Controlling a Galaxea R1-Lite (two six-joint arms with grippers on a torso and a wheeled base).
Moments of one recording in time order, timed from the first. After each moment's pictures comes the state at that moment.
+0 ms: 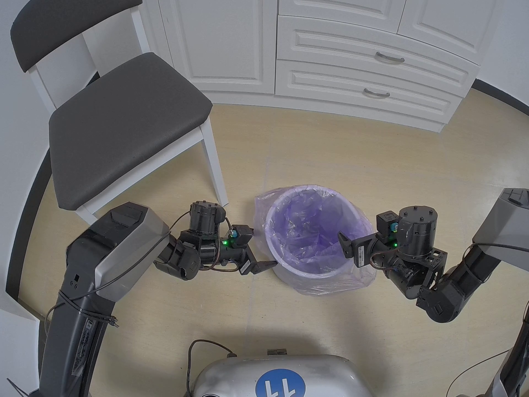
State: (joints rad) left arm -0.38 2.64 -1.55 -0.60 -0.59 0.59; right arm 0.50 2.05 -0.65 -1.18 -0.37 -0.08
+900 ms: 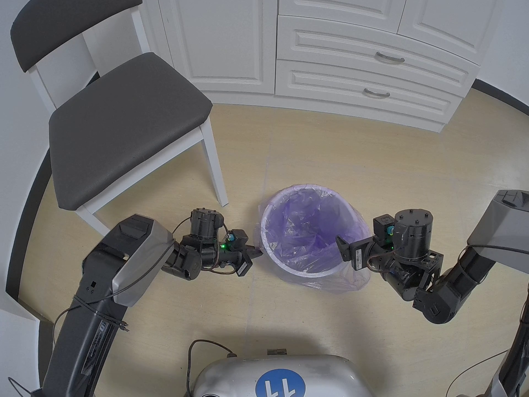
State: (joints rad) left arm -0.35 2.78 -1.74 -0.51 -0.58 0.56; right arm 0.50 2.08 -0.65 -1.18 -0.37 -0.08
